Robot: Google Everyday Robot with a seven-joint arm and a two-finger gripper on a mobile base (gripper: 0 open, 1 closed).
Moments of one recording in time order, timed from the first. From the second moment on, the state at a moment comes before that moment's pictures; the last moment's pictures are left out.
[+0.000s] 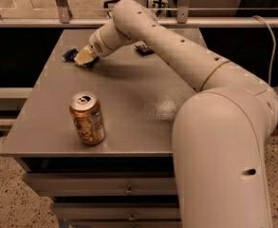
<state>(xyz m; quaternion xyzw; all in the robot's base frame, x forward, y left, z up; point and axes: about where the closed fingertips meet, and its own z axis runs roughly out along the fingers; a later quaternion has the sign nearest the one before) 0.775 0.168 0.839 -0.47 0.76 0.24 0.38</state>
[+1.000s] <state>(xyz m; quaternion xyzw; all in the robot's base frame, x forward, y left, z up) 0.735 0.136 0.910 -0.49 0.71 0.24 0.44</state>
